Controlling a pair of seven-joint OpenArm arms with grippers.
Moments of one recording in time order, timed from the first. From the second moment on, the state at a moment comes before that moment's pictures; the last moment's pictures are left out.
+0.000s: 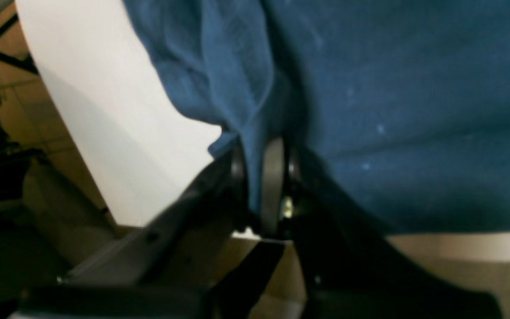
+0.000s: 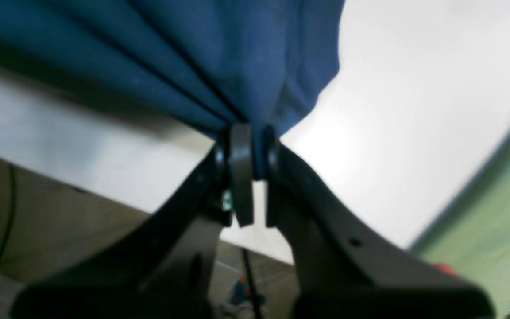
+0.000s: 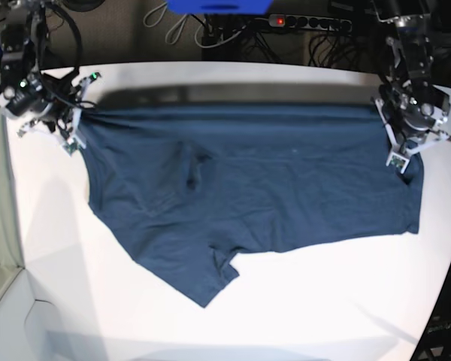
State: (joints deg) left arm 10.6 -13.0 -19.7 101.1 12.3 -32.8 61.8; right arm -18.8 19.3 12.9 109.6 13.5 35.0 -68.7
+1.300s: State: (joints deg) left arm 16.6 -9.4 -27.2 103.9 12.3 -32.8 61.8; right arm -27.3 11.3 22.2 110.7 13.0 35.0 -62.1
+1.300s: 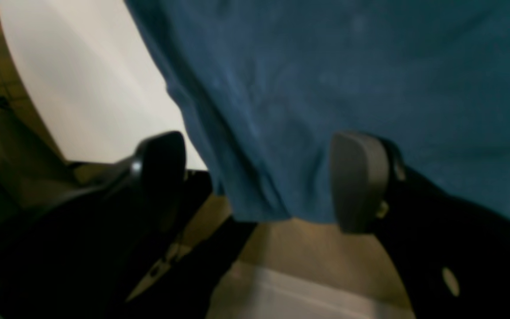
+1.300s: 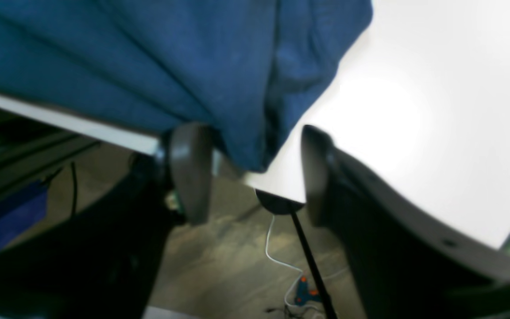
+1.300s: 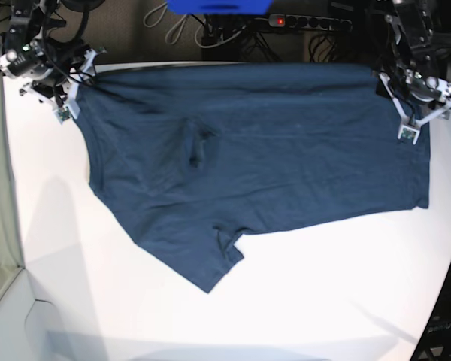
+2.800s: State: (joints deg) left arm 15.7 -9.0 -35.4 102.3 12.5 -32.8 61.9; right arm -17.4 4.6 13.7 114.3 12.6 35.0 -62.4
